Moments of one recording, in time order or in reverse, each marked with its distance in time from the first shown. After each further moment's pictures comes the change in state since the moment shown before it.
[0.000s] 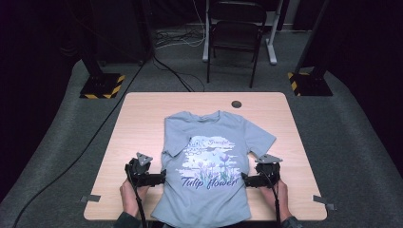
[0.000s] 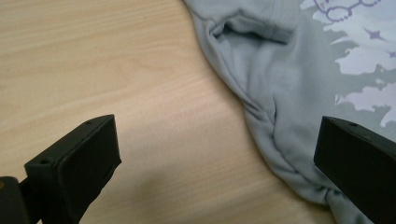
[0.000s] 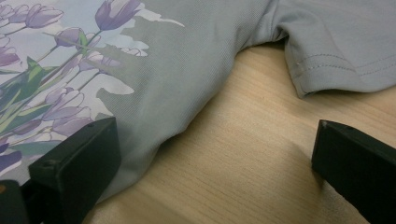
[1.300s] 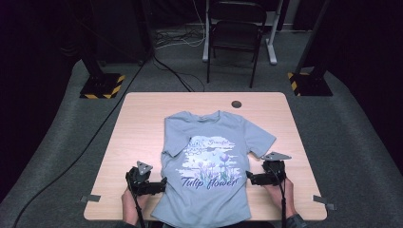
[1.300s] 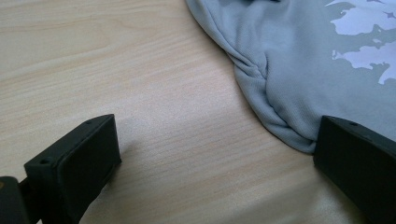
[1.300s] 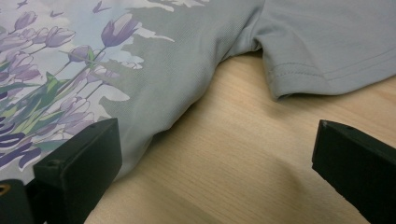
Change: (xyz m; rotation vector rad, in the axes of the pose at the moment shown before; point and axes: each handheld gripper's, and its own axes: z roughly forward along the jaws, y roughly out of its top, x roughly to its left) left arm -0.004 -0.023 0.002 0.002 -0.023 -0.009; right arm -0.017 0.004 -0.015 -0.018 0.059 0.040
